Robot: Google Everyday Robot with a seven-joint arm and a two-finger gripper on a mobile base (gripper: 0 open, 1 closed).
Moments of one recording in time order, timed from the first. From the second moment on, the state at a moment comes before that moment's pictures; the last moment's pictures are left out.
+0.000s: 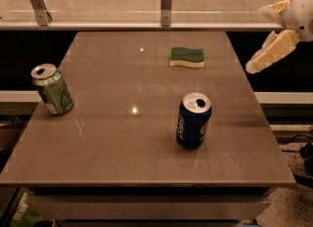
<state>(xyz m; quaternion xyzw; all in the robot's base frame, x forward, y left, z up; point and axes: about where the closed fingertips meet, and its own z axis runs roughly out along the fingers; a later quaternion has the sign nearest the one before) 0.578 -0.232 0.966 -0.54 0.74 0.13 0.38</state>
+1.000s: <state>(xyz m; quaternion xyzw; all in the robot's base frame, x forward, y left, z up) 0.615 -0.232 0.930 -0.52 0.72 0.18 0.41</state>
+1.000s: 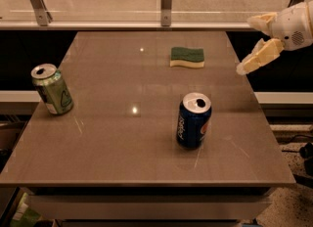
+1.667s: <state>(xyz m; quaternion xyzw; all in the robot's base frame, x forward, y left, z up) 0.637 -0.232 0.907 -0.53 0.71 0.21 0.41</state>
